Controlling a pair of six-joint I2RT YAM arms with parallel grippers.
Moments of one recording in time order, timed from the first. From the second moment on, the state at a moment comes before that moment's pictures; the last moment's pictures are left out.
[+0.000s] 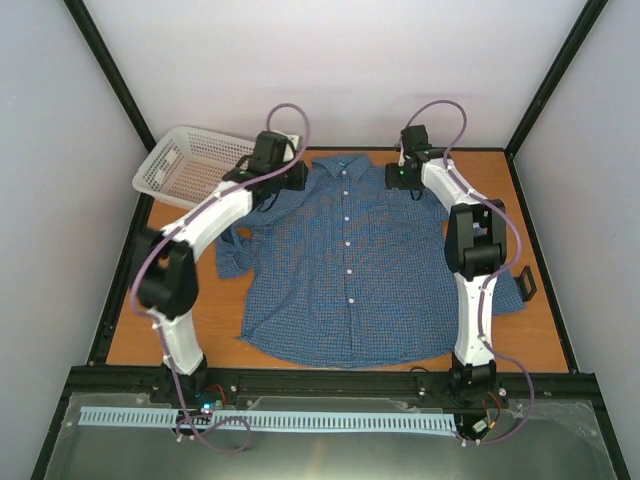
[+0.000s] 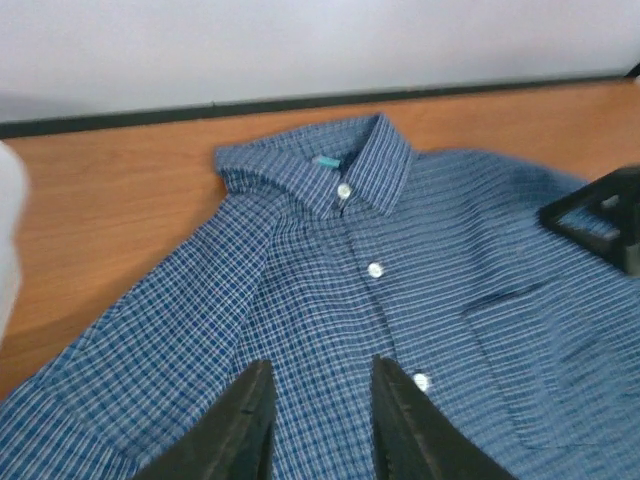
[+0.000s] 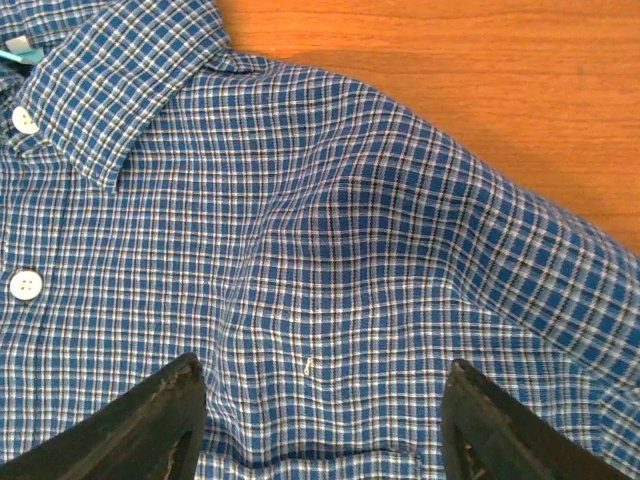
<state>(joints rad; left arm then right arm) -0.43 1.76 1.50 -0.34 0.03 -0.24 0.19 2.24 1.91 -0.66 -0.04 0.16</state>
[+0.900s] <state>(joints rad) -0.26 2.68 2.33 -0.45 0.28 -0.21 0.14 2.31 1.83 -0.69 -0.09 0.19</state>
